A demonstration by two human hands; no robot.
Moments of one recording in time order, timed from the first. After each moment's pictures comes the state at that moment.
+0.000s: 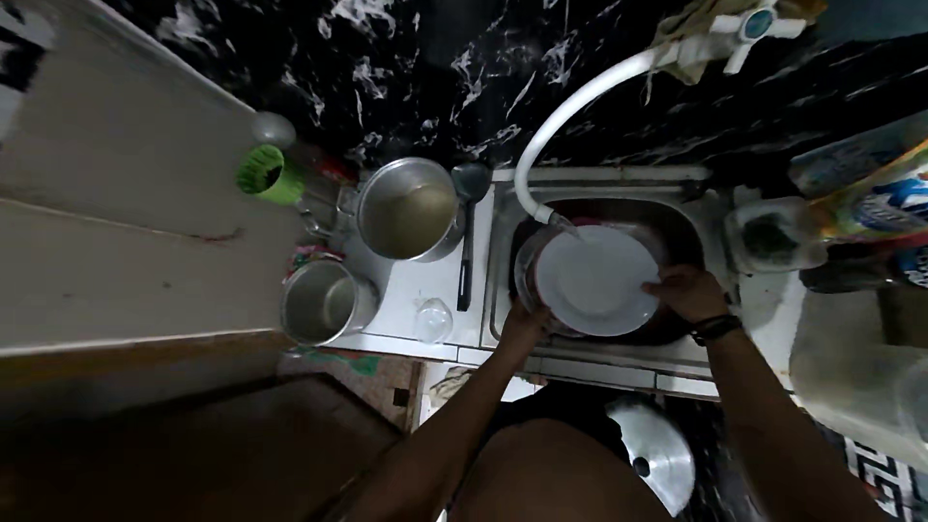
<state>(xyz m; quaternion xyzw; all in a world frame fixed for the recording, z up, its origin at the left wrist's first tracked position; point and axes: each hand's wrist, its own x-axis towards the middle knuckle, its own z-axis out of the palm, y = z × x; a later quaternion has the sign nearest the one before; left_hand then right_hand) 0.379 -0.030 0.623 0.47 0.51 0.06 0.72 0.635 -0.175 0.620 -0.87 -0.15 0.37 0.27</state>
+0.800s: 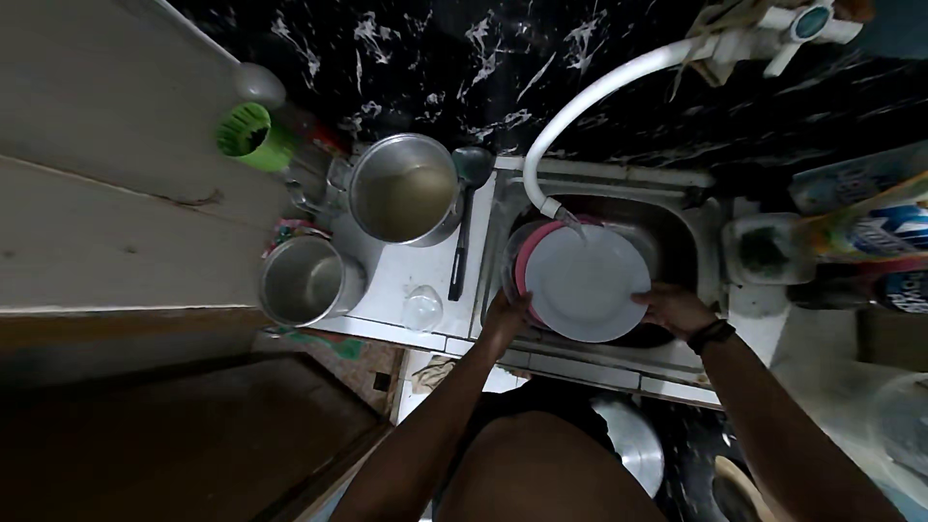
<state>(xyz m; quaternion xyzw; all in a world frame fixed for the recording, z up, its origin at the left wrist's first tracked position) 0.371 -0.014 0.608 0.48 0.54 0.06 0.69 0.631 -0.177 0.605 -0.72 -0.03 0.56 0.41</state>
